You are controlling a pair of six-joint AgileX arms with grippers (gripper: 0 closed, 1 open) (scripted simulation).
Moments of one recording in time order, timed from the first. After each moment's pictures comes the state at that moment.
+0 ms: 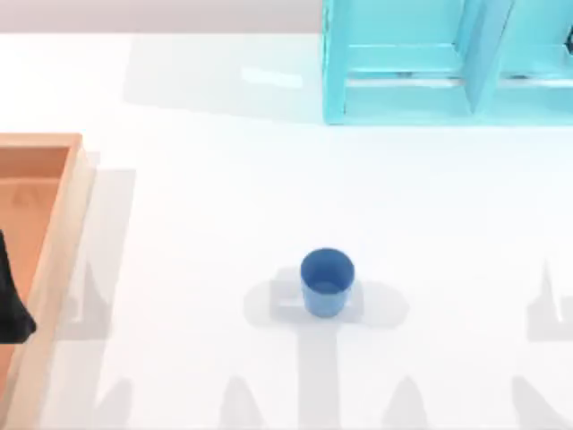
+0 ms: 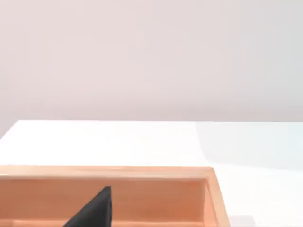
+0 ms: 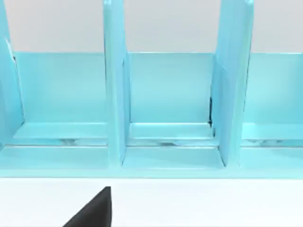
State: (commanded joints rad) left arm 0.00 0.00 0.00 0.00 0.00 0.00; right arm 0.00 0.00 0.00 0.00 0.00 0.00
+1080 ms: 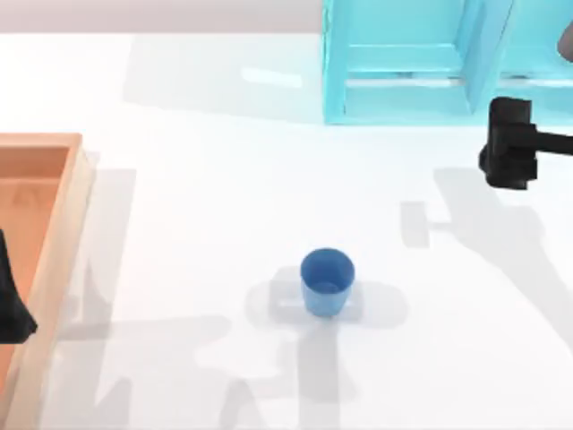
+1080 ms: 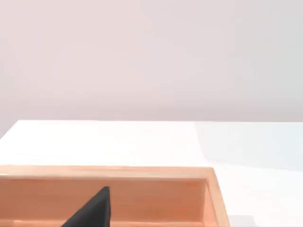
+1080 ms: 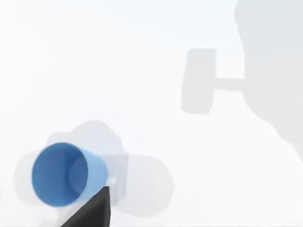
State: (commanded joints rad) left arm 0.00 0.00 0.00 0.00 0.00 0.00; right arm 0.42 1.24 1.12 -0.82 0.00 0.43
